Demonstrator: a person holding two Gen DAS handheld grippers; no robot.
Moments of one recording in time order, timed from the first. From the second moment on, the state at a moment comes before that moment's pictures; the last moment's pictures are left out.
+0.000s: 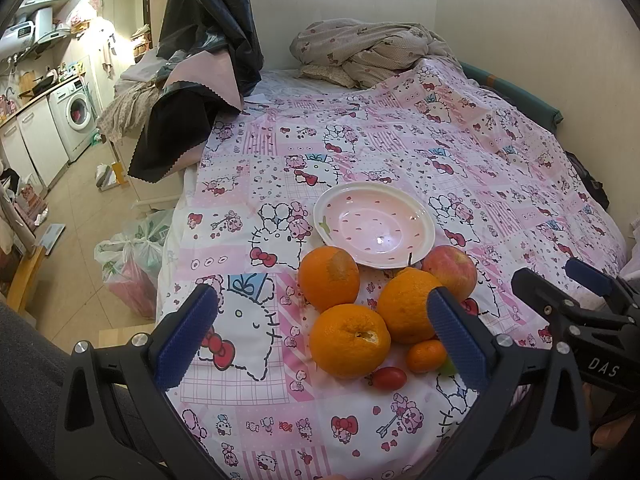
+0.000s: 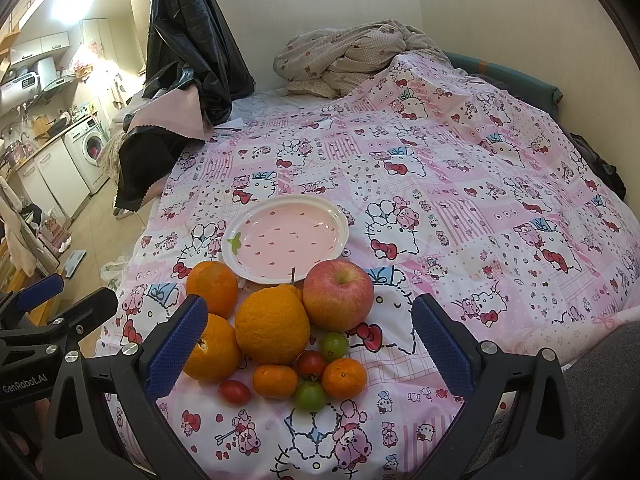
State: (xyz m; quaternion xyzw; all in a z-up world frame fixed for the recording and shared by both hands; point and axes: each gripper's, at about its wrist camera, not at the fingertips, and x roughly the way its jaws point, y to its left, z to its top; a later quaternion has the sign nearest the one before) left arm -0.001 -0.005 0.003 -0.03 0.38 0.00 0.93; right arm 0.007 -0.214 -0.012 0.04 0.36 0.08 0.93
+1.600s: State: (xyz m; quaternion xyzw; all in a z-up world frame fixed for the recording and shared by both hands) left arm 0.118 0.020 -0.046 -0.05 0.61 -0.01 0.79; right arm 0.145 -0.257 -0.048 0.14 0.56 0.13 0.80
